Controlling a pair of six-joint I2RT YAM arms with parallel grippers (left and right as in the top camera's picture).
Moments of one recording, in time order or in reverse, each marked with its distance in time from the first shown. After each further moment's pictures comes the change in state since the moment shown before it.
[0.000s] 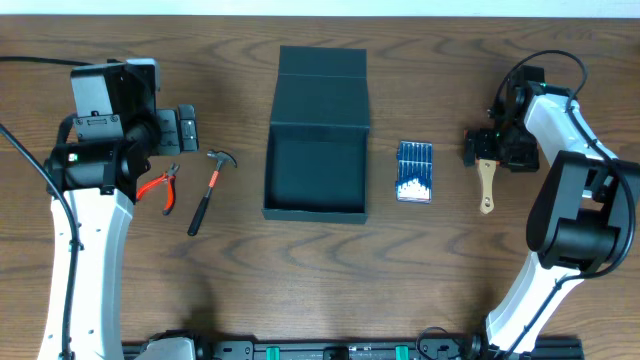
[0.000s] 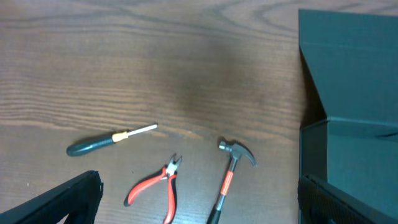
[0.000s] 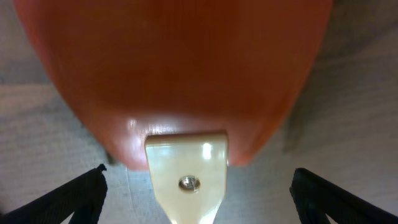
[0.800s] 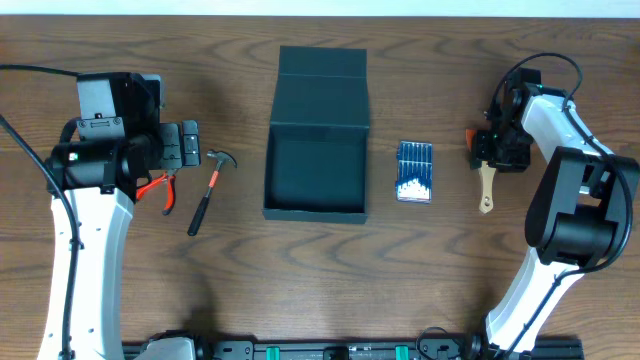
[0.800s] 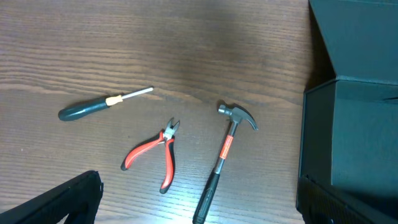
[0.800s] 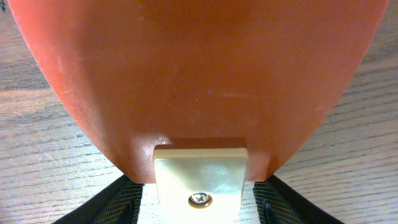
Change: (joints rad) left arm 0.000 0.003 0.000 -0.120 0.000 0.000; right arm 0.000 0.027 0.000 0.005 -0.016 -0.006
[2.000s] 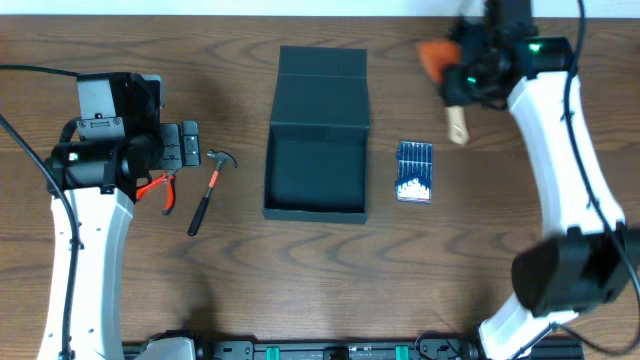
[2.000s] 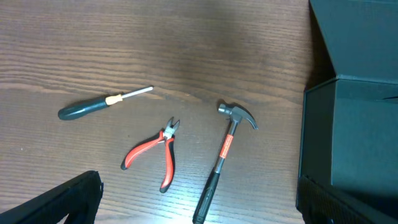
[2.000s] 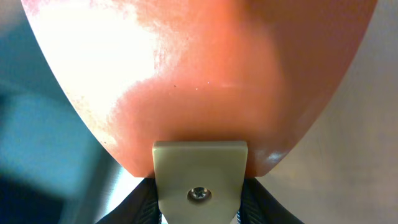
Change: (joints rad) left arm 0.000 0.000 0.000 -0.003 0.000 0.000; right arm 0.315 -0.299 0.349 -0.116 -0.154 -0.145
